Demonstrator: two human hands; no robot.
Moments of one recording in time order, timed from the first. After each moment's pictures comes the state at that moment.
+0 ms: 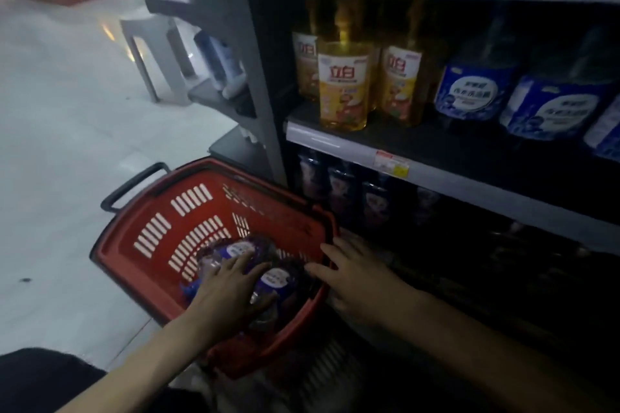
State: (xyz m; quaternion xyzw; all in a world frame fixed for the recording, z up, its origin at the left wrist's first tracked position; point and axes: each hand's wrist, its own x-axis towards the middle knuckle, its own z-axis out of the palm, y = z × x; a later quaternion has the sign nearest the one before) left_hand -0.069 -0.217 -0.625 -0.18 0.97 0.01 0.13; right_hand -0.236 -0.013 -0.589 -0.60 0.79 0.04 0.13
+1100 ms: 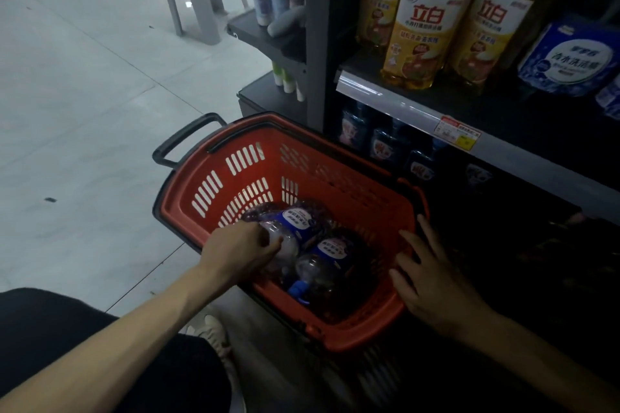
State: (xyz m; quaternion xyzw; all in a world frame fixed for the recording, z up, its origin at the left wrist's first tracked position) left_hand -0.041 -0.251 -0.652 -0.31 0.94 0.10 0.06; right_hand -0.238 0.041 -0.674 -0.50 0.86 -0.04 0.08
